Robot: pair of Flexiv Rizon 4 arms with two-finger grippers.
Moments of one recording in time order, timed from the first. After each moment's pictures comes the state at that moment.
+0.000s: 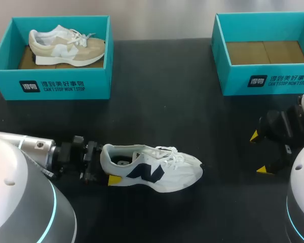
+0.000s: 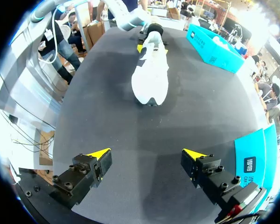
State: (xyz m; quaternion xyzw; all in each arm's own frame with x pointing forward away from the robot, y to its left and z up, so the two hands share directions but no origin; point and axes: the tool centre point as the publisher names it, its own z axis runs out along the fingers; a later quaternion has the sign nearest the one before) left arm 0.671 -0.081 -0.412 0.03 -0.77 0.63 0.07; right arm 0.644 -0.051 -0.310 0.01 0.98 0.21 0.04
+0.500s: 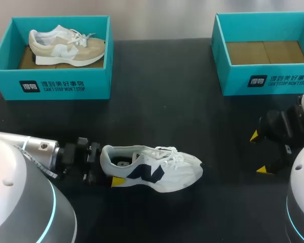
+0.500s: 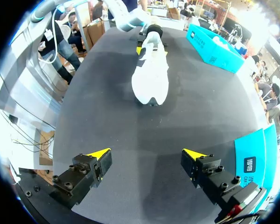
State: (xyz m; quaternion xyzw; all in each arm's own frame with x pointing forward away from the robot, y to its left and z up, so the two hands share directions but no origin) left arm 0.671 -0.089 -0.418 0.03 -0.78 0.62 0.06; right arm 0.644 -0.051 -0.310 0.01 0.98 0.21 0.04
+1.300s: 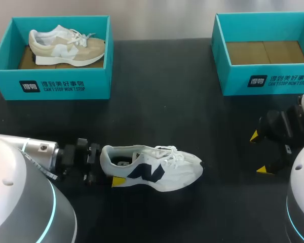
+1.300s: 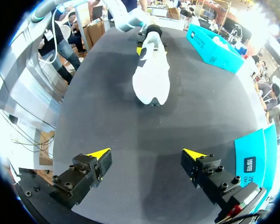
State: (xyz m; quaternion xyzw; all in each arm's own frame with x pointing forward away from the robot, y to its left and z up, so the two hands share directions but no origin) left arm 0.671 -0.089 -0.418 0.03 -0.78 0.63 0.05; right arm 0.644 -0.051 -0.310 0.01 0.98 0.21 0.04
